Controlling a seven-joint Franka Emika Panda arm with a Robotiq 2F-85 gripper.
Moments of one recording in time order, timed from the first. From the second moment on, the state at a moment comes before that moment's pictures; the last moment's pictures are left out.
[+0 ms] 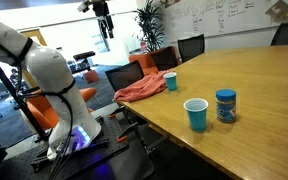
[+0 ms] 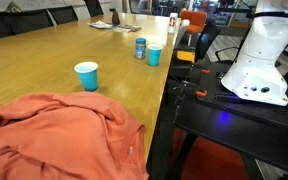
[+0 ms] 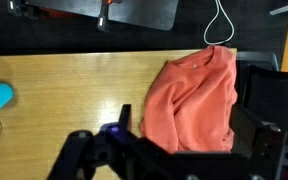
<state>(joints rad) 0.24 -0.71 0.22 -2.46 0.28 1.76 0.18</state>
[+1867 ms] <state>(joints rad) 0.07 -0.71 0.22 -2.48 0.12 1.88 0.31</state>
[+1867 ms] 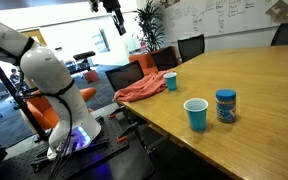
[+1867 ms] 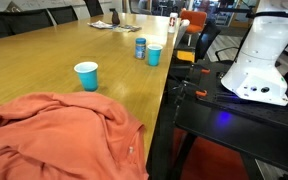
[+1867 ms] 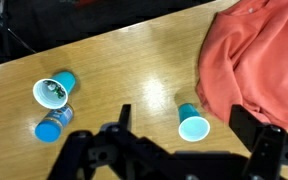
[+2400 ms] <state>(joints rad) -0.03 -0.72 0.18 -2.54 0.05 1.93 0.37</state>
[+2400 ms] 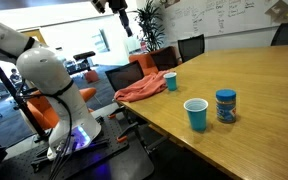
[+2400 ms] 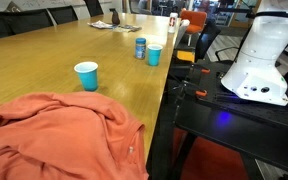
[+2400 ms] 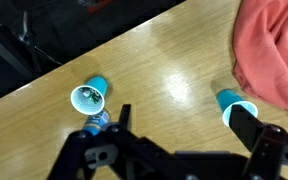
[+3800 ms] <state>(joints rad) -0.31 -0.52 -0.07 -2.78 -0.10 2.44 0.34</state>
